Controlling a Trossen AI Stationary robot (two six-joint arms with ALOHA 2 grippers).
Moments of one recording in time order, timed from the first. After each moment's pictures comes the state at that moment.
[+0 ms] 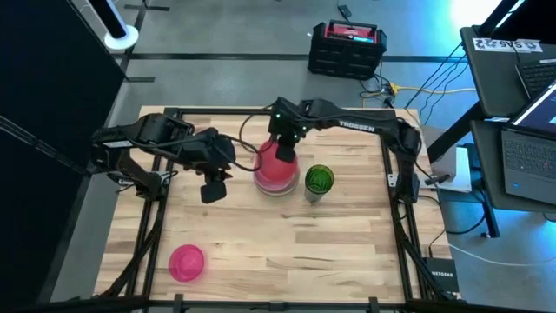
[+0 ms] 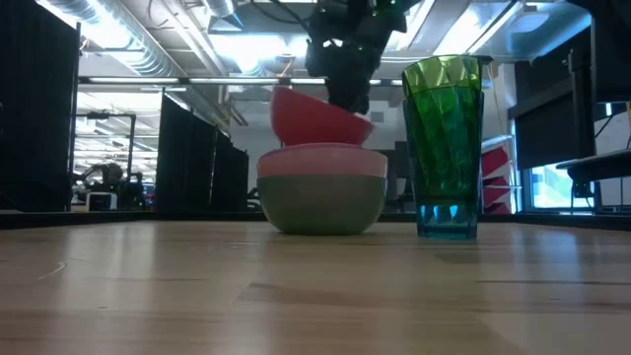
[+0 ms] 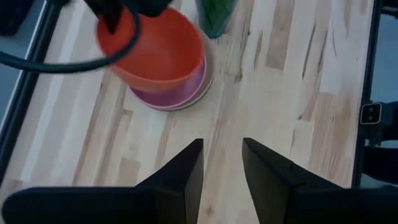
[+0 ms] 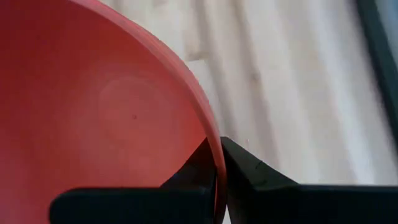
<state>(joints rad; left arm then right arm) -0.16 1.58 2.07 -1.57 -0.19 -0.35 -0.29 1.96 1.79 -0.96 -0.10 -0.09</state>
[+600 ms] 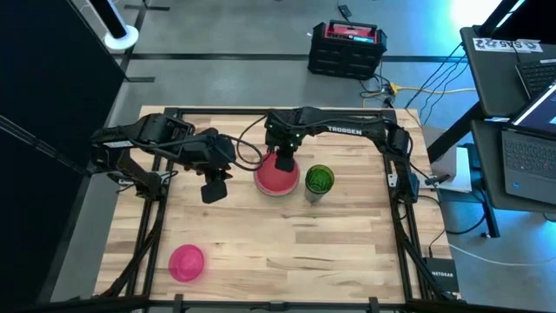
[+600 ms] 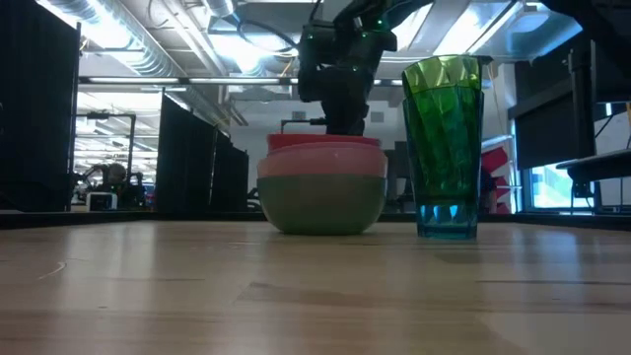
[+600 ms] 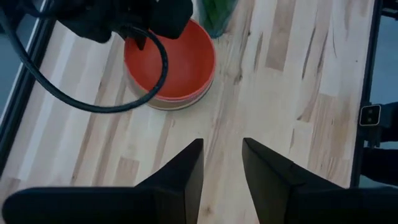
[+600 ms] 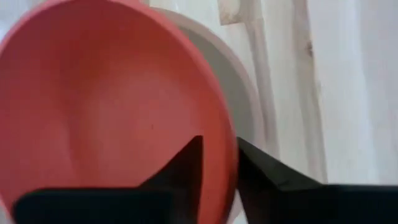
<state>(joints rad) -0.16 1.58 2.07 -1.57 -0.19 -0.37 -0.30 2.06 1.79 -0.98 -0.21 -0.13</state>
